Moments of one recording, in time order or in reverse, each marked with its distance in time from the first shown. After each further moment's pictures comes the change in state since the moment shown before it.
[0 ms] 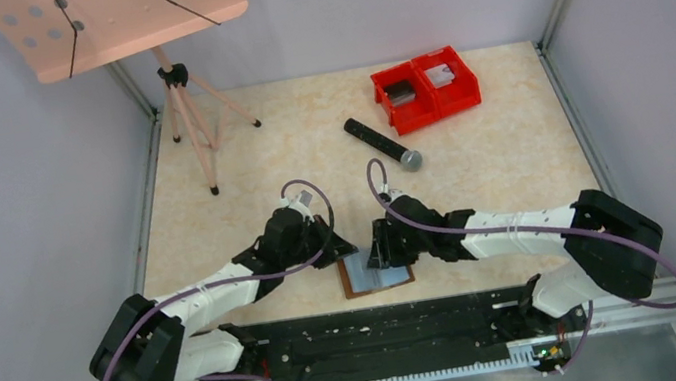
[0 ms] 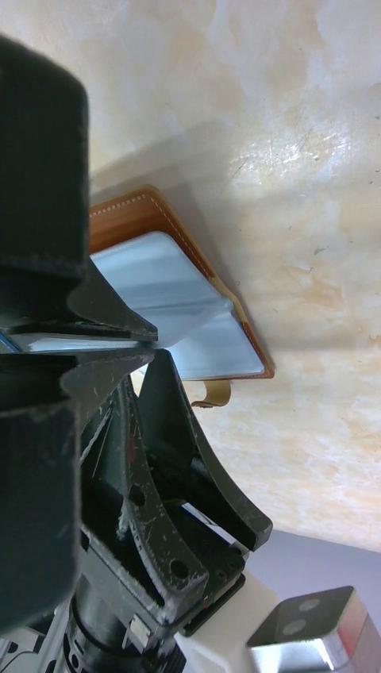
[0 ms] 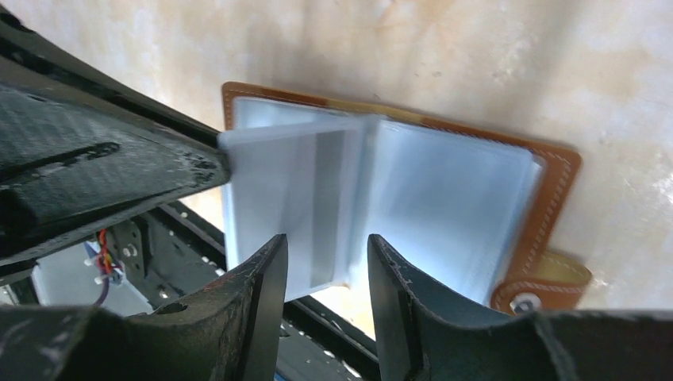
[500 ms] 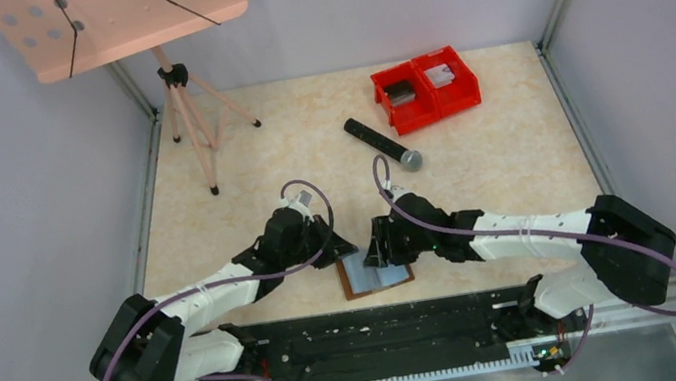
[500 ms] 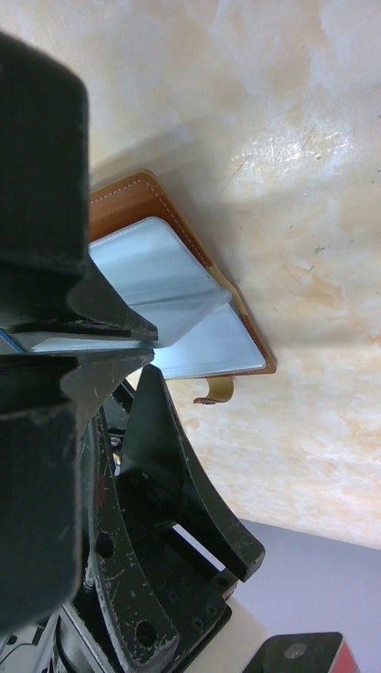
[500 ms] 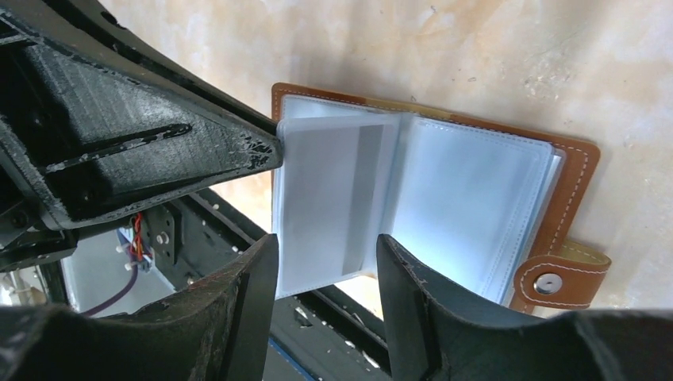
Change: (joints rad) left arm 0.000 0.000 0.000 0.001 0.000 -0.015; right arm 0.000 -0.068 -0.018 0.008 -0.009 0.001
